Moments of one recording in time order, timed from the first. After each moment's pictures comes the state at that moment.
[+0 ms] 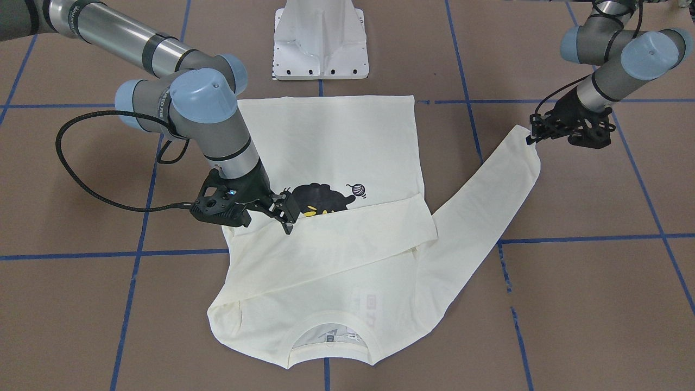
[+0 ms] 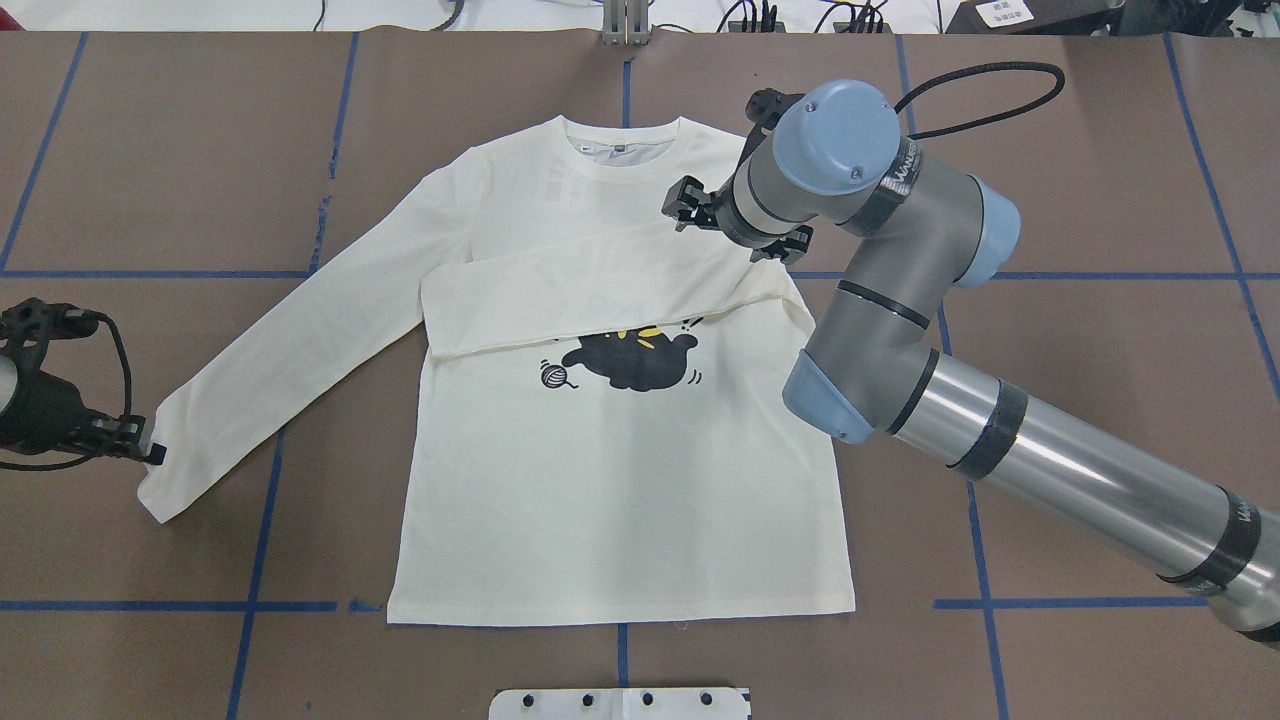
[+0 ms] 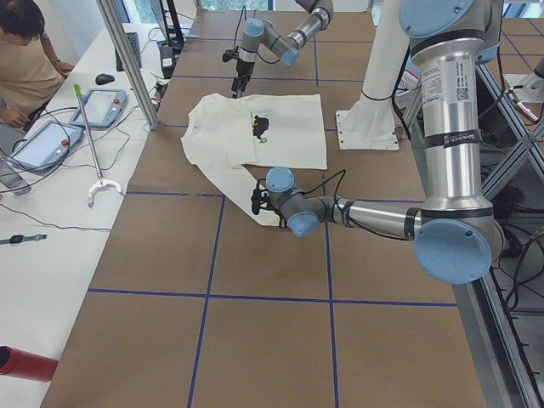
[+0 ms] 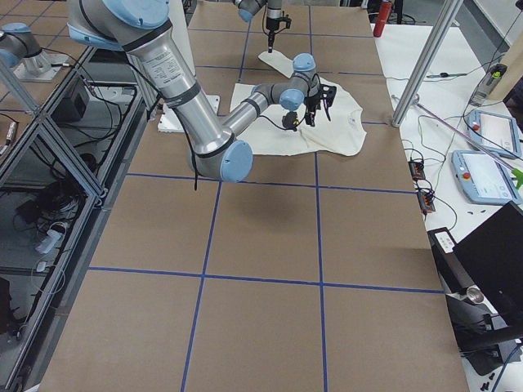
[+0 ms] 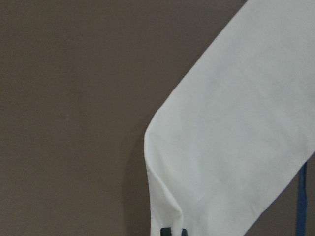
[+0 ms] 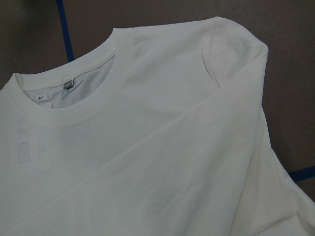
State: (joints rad) left arm -0.83 -1.44 -1.75 -2.34 -2.31 -1.02; right arm 0.70 -0.89 1.50 -1.23 1.84 1.48
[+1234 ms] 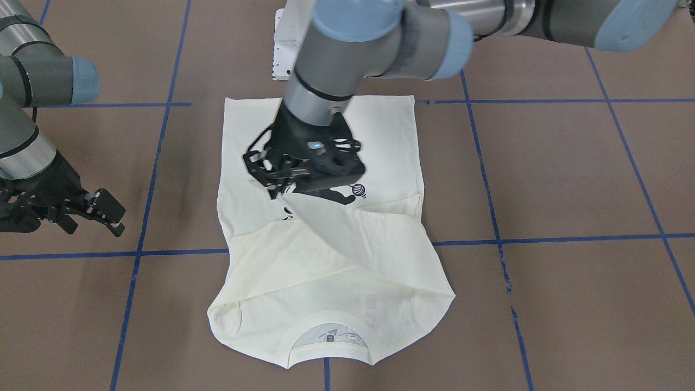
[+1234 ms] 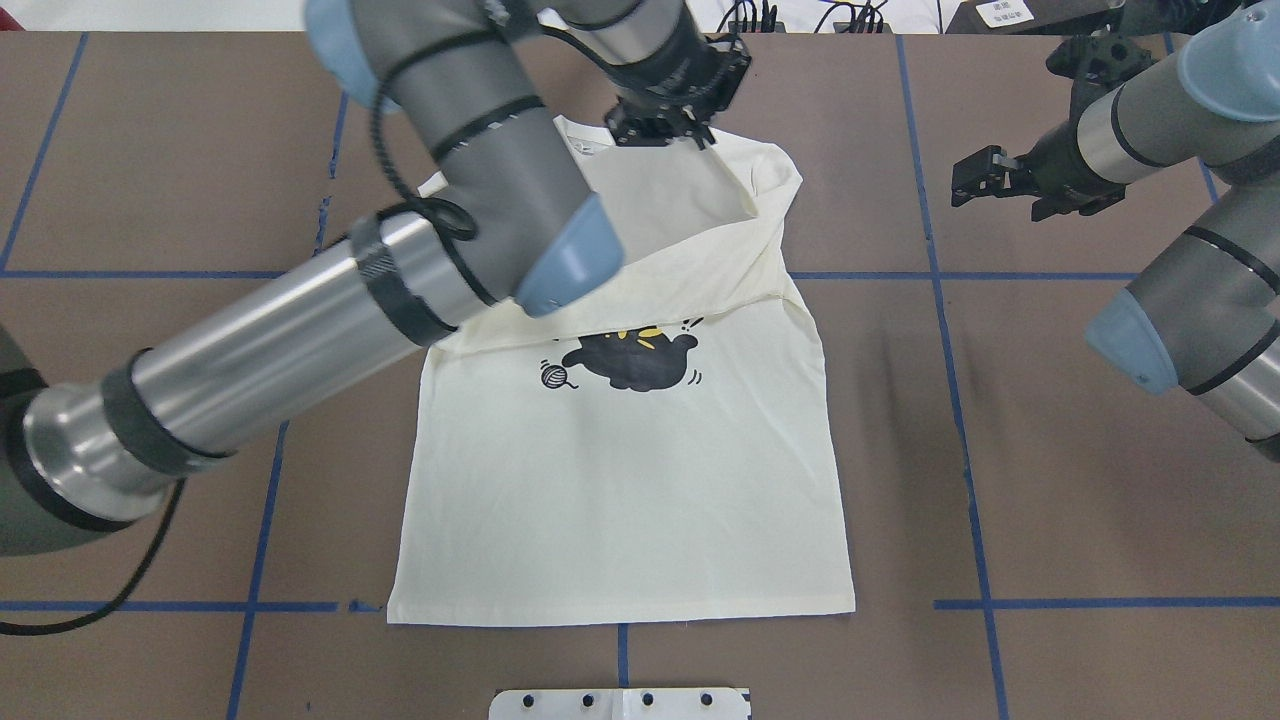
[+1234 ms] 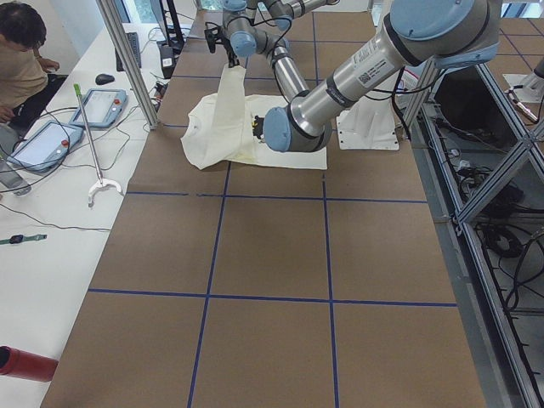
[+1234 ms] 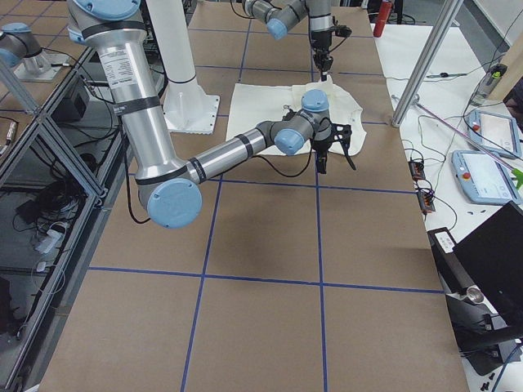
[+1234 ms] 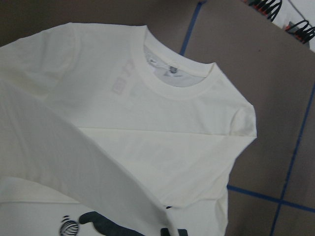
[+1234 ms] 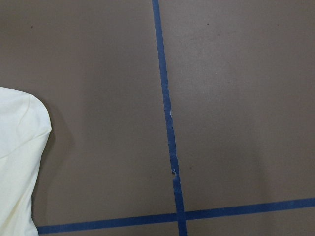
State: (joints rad) left arm -0.70 -2.73 -1.28 -1.85 -1.98 -1.63; right arm 1.00 -1.29 1.70 -1.21 2.05 1.03
